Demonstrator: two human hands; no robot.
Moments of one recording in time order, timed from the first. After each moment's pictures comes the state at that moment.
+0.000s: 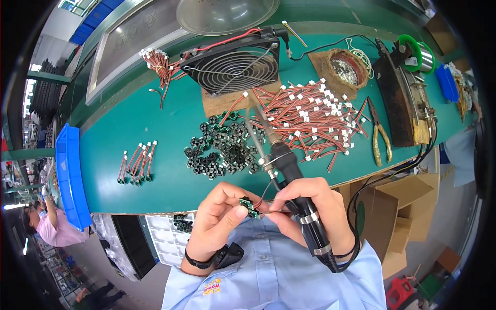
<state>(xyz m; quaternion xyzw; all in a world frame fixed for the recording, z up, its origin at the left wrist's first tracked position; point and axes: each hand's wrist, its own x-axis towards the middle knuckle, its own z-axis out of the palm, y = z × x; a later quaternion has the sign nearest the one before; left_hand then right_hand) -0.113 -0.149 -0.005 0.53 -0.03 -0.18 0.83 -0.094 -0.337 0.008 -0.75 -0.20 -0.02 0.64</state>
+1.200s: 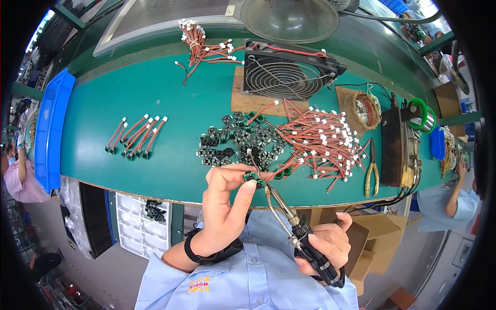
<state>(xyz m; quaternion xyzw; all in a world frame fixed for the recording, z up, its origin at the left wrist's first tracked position) -0.110 -0.160 -0.033 0.67 0.03 0.10 0.73 -0.137 -0.369 0.000 -0.83 -0.28 -0.10 0.47</state>
